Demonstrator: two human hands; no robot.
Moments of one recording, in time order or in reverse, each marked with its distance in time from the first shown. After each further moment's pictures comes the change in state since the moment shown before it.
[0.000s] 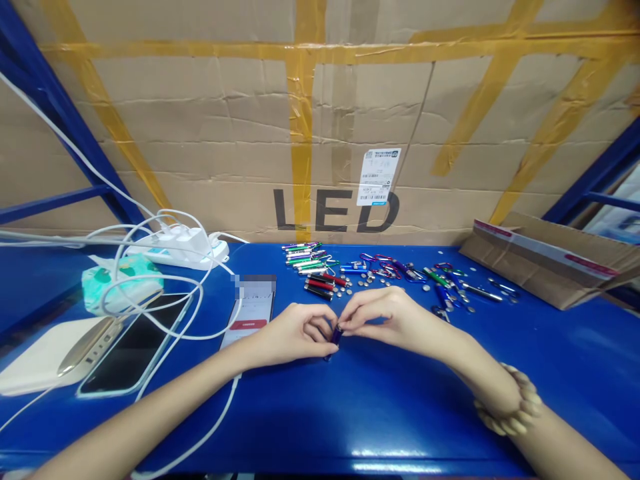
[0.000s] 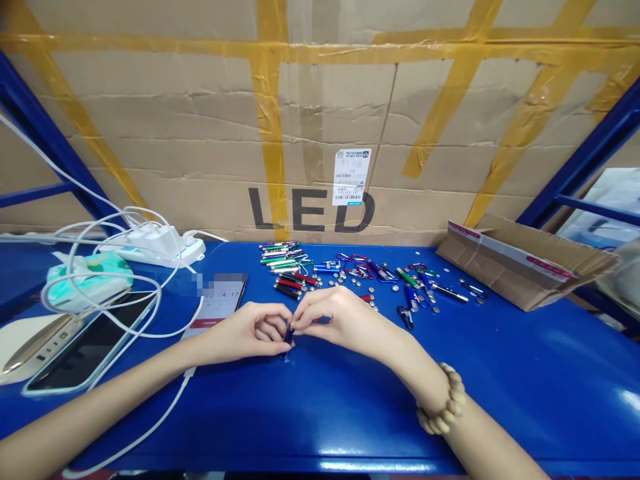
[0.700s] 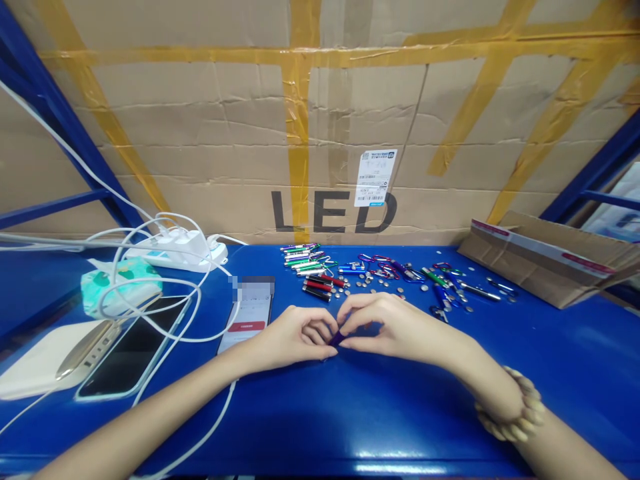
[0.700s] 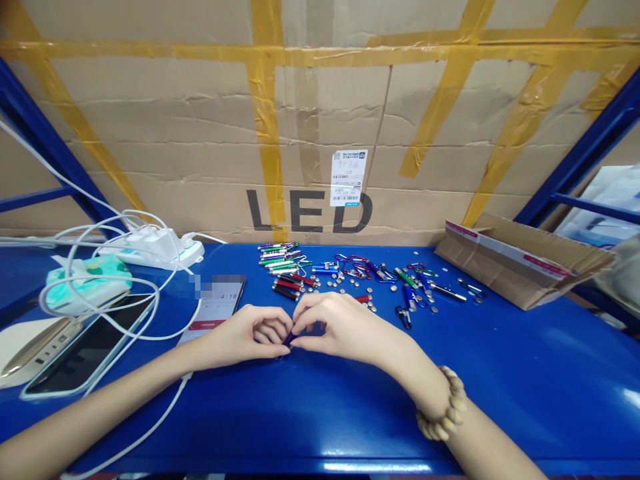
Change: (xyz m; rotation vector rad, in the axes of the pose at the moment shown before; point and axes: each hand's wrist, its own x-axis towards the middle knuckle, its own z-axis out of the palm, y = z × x) left_hand 0.000 0.004 0.004 0.047 0.034 -0.006; right_hand -0.002 -0.009 -0.003 -0.109 -0.155 0.179
